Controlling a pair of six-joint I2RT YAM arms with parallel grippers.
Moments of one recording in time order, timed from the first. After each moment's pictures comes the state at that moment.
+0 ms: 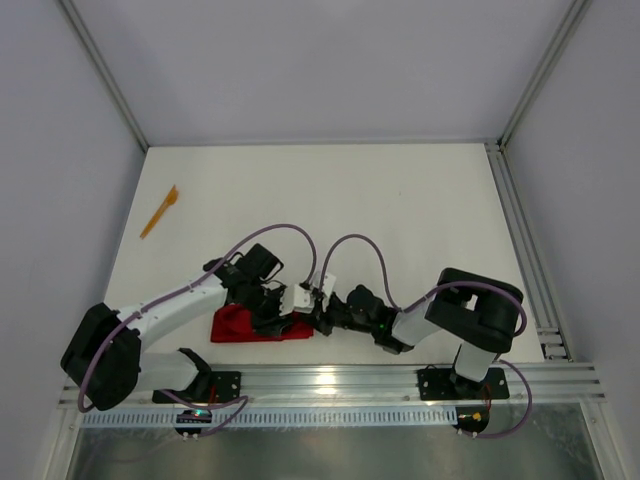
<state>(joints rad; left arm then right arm) -0.68 1.27 0.72 -0.75 0.55 0.76 1.10 1.73 0.40 1.10 -0.15 0.13</state>
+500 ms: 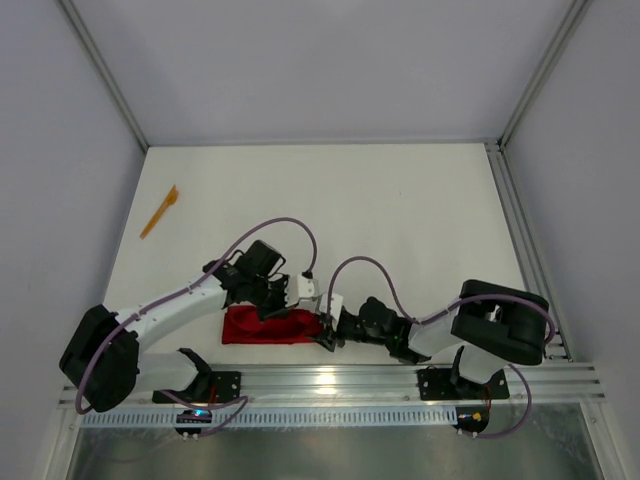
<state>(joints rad) -0.70 1.26 0.72 -0.60 0.47 0.67 1.15 1.58 0.28 1.06 -0.13 -0.05</state>
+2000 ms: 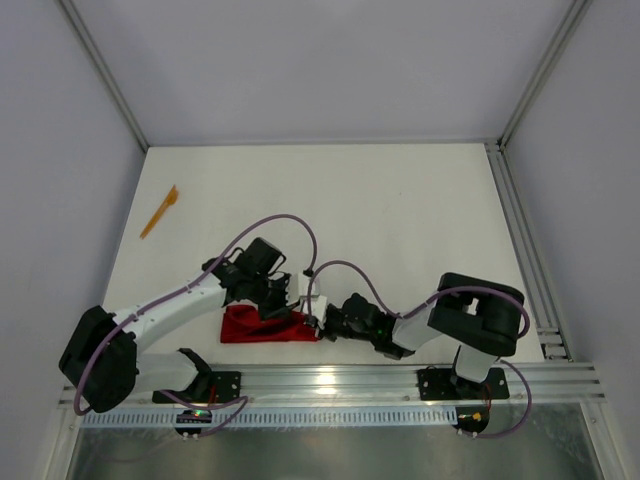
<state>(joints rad) -0.70 1.25 0.75 -0.63 0.52 0.65 1.16 1.71 0.39 0.99 -0.10 -0.24</state>
